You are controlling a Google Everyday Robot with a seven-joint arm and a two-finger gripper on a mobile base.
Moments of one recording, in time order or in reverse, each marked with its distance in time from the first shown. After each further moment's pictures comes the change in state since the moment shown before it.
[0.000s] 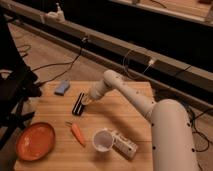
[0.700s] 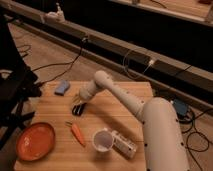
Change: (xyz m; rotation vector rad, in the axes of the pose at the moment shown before) arm -0.038 -0.017 0.036 -0.007 -0.072 -0.108
